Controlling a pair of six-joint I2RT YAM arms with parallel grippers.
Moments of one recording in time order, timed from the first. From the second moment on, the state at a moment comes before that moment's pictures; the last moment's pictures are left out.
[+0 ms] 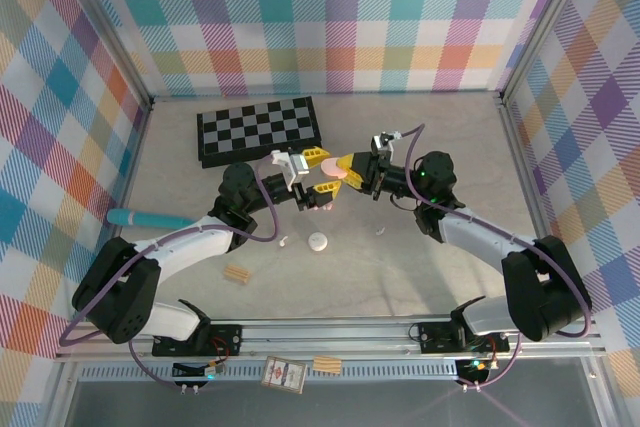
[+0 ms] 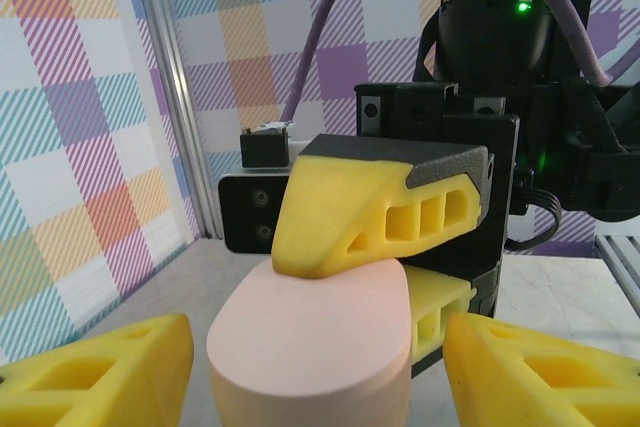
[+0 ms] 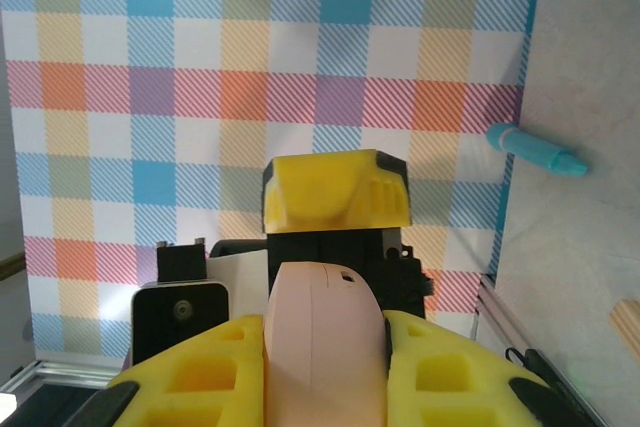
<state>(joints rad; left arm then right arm) -0.58 1.38 0.69 0.86 0.65 0.05 0.46 1.36 0.68 0.87 -0.87 1.63</state>
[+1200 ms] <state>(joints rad) -0.58 1.42 0.70 0.90 0.67 0.00 0.46 1.36 0.68 0.89 -0.87 1.63</state>
